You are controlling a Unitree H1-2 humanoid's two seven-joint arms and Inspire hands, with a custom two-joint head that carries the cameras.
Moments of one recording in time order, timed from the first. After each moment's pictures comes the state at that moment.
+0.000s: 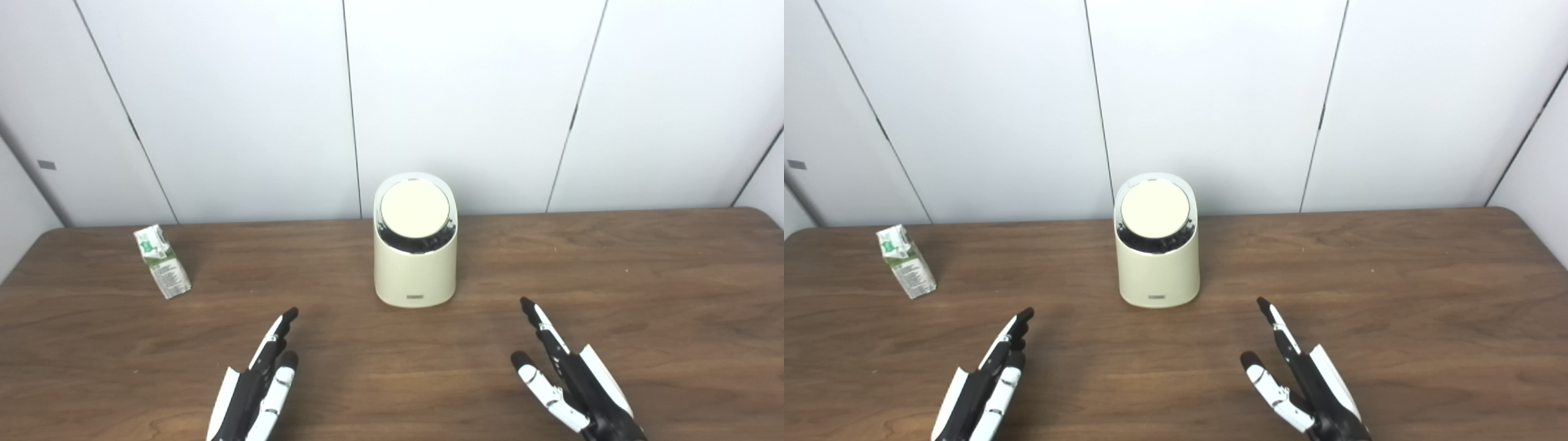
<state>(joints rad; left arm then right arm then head) 0.16 0.08 -0.05 -0.21 0.12 -0.15 -0.08 0.14 -0.19 0.09 -0.34 -0.29 0.07 0.13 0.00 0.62</state>
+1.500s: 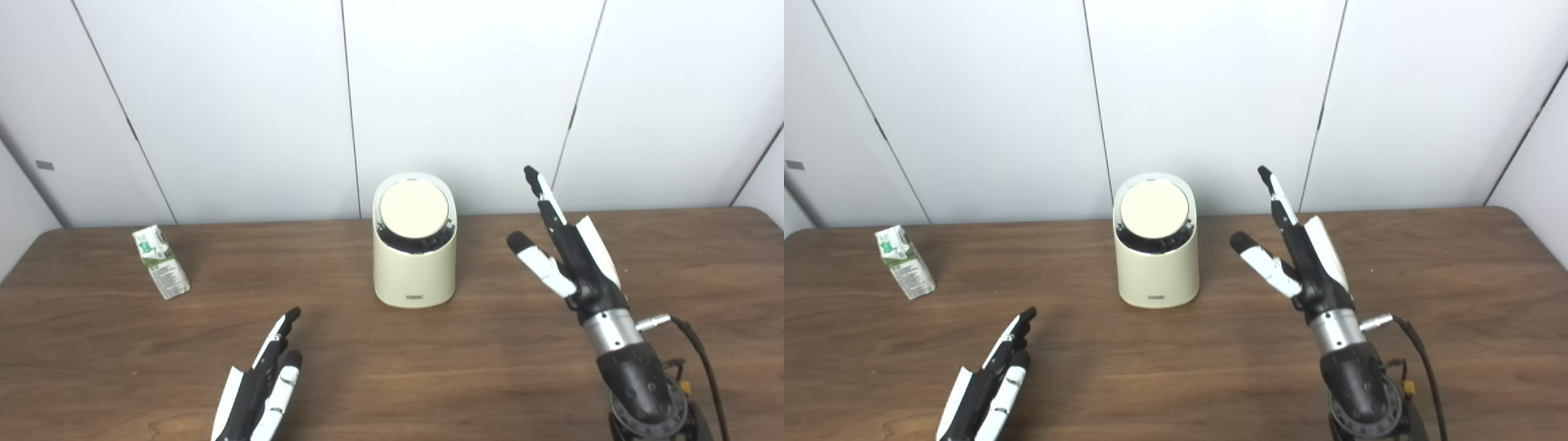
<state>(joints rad) 0.15 0.07 -0.06 -0.20 0.15 -0.15 -0.06 -0.29 -0.16 0.04 -0.26 -0.41 0.16 0.08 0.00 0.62</state>
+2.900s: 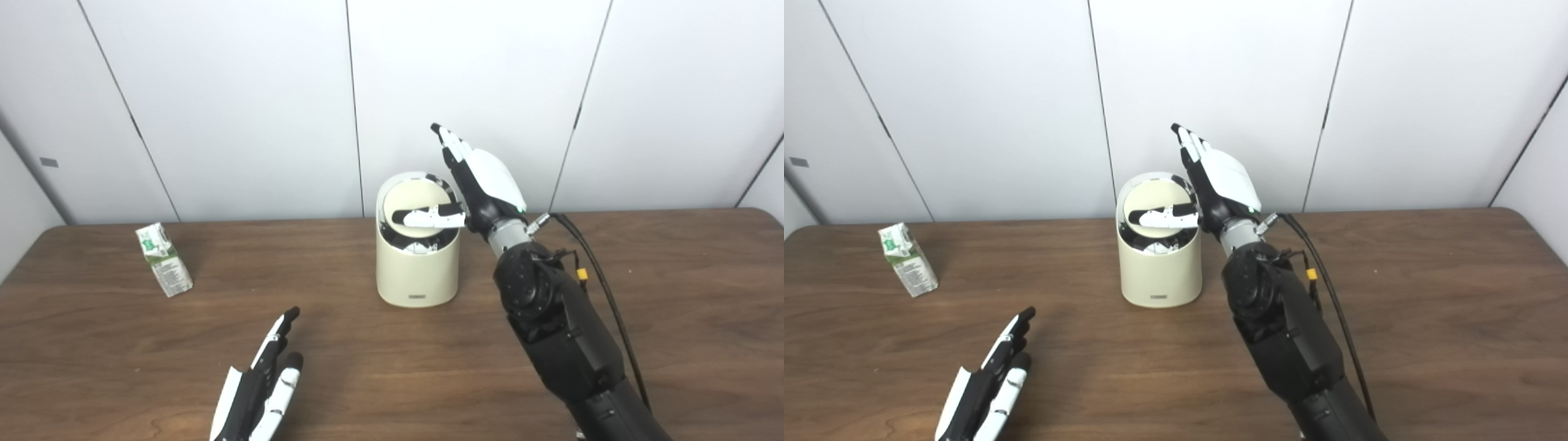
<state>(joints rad) 0.15 0.08 -0.06 -0.18 0.13 -0.18 -0.06 -0.66 -0.12 0.26 0.10 -0.72 0.36 0.06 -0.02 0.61</state>
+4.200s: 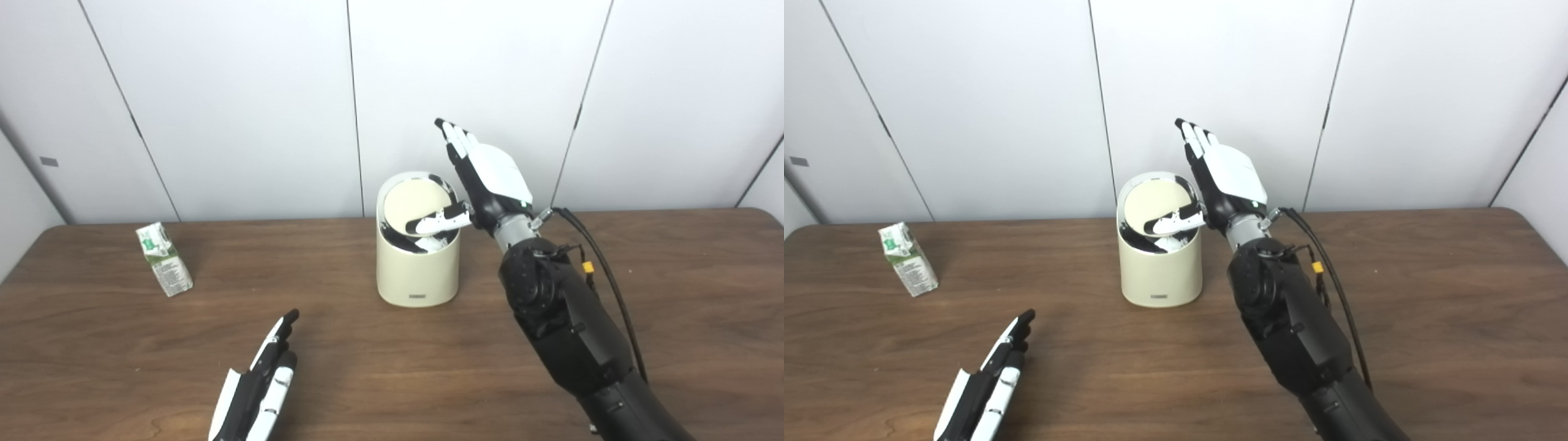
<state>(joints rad) 0.15 0.08 -0.05 -0.20 0.08 -0.14 -0.09 -0.67 -0.16 0.31 0.11 -0.76 0.35 0.03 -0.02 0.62</state>
